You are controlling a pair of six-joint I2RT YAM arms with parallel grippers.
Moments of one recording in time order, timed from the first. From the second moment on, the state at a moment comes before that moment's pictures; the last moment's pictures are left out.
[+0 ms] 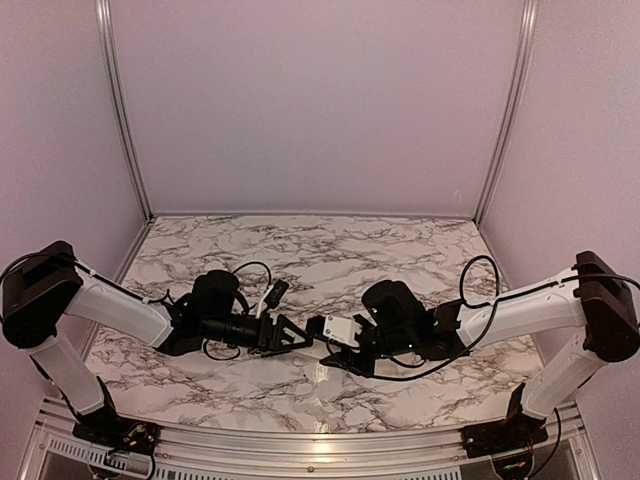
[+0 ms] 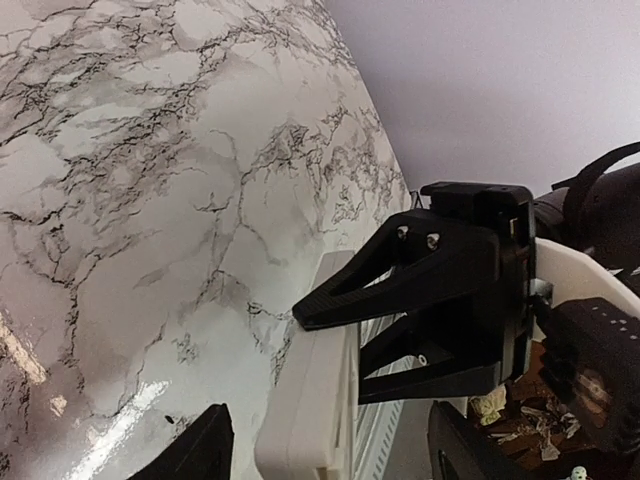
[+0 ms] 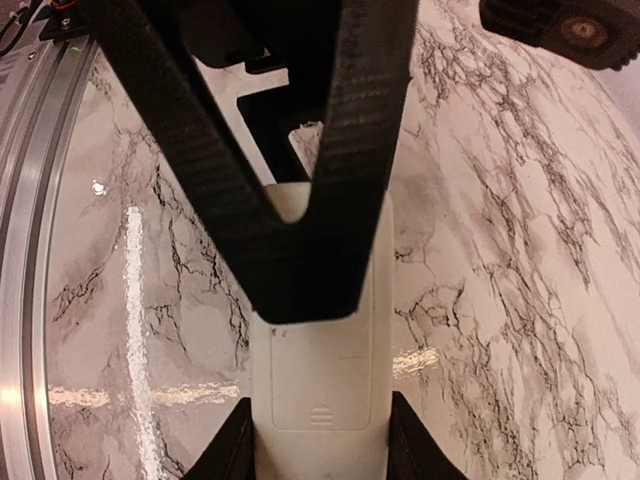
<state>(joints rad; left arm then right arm) -0.88 1.68 0.62 0.63 0.62 -0.90 1.06 1.54 0.76 0.09 -0.17 -0.34</state>
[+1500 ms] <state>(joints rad) -0.96 1.40 0.57 1.02 0.45 -0.54 0.86 1.45 0.73 0.70 -0.87 0.38</state>
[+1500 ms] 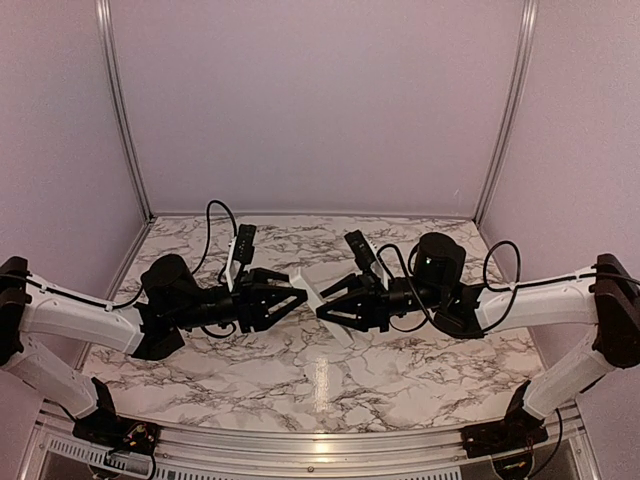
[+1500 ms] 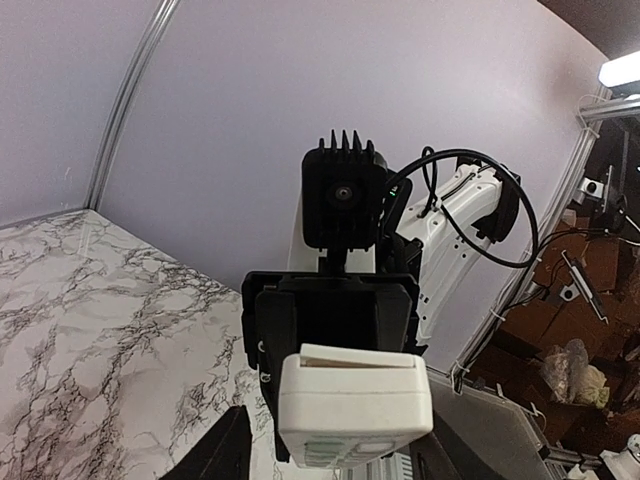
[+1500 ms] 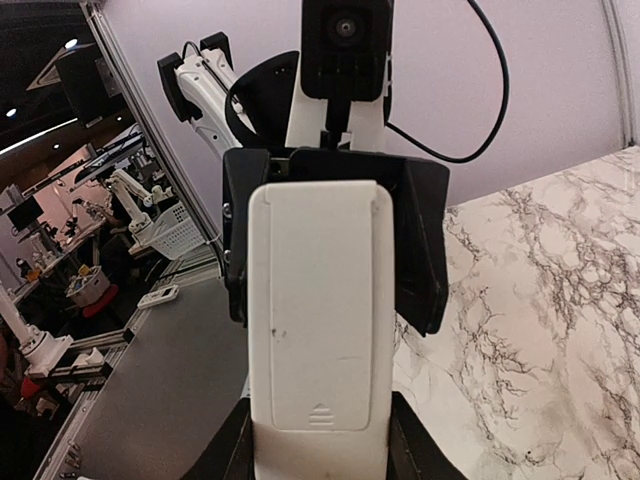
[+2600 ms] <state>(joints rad) -0.87 1.76 1.41 -0.37 0.15 -0.43 0.55 1.16 0.62 0.40 -0.71 0.26</state>
